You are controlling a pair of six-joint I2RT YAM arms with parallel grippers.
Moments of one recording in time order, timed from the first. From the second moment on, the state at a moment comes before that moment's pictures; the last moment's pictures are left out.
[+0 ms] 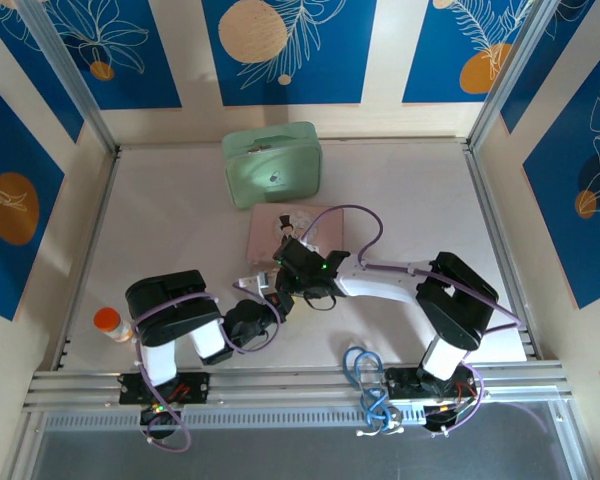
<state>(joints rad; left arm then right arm) -1.04 1.85 0.21 1.32 -0.27 -1.06 0.98 1.68 1.02 -0.40 0.10 1.08</state>
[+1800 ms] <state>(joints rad) -1.04 1.85 0.22 1.31 -0.26 -1.05 0.97 1.76 1.08 -0.43 0.14 1.01</state>
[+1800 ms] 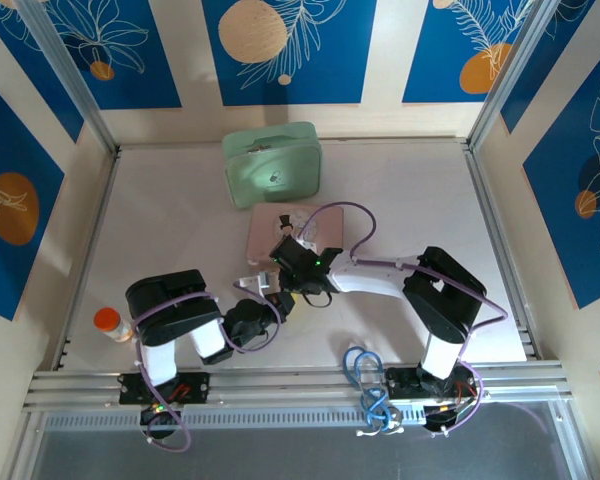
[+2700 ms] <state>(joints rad) -1.04 1.83 0.20 1.32 -0.28 -1.04 0.97 1.91 1.36 -0.82 0.14 1.10</state>
